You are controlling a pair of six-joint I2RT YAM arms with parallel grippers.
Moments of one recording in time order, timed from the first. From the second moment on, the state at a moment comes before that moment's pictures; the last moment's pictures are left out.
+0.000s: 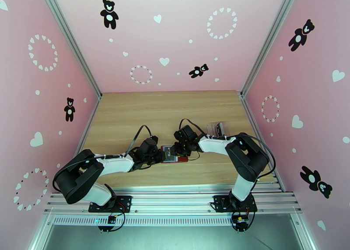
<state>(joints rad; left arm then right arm) -0.74 1.49 0.50 0.16 0.18 -0.92 0.71 1.77 0.90 -0.20 -0.50 0.71</state>
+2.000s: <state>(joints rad) -0.74 1.47 0.49 0.09 0.14 -0.92 0.74 1.76 0.98 -0.35 -0.34 0.63</state>
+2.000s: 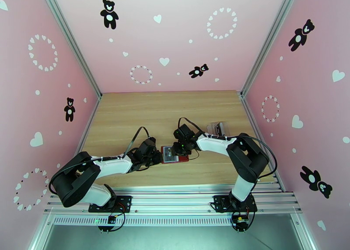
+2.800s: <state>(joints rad) -0.74 1.45 0.49 0.07 0.14 -0.92 0.74 1.79 0.98 -0.35 -0.32 0.61</state>
